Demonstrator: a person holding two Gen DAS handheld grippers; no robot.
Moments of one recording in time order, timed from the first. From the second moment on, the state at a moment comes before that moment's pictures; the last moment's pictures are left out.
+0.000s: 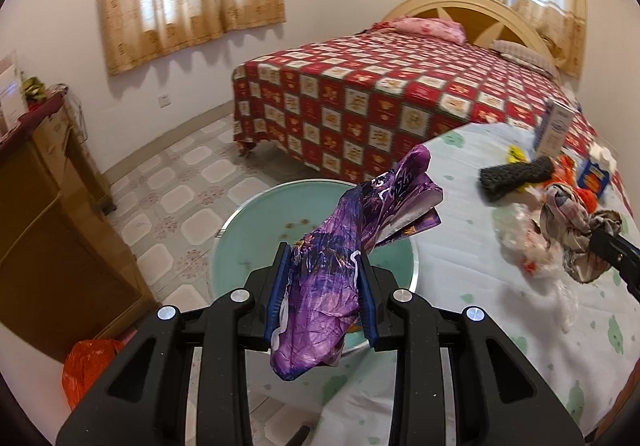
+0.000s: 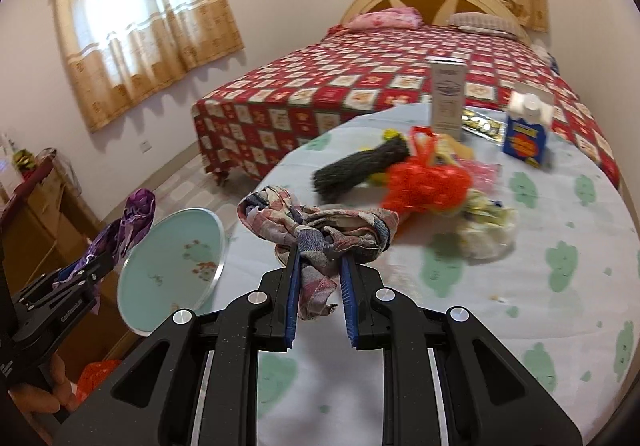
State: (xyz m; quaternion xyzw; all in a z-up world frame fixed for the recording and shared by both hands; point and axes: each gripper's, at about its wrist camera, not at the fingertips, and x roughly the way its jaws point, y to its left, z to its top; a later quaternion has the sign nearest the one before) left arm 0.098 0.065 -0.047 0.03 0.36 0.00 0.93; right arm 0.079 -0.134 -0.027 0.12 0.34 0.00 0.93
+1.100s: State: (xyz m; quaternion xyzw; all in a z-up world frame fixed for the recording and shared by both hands) left arm 0.115 0.146 -0.072 -0.02 0.38 0.10 0.92; right arm 0.135 -0.008 -0.039 0.07 0.37 0.10 0.92
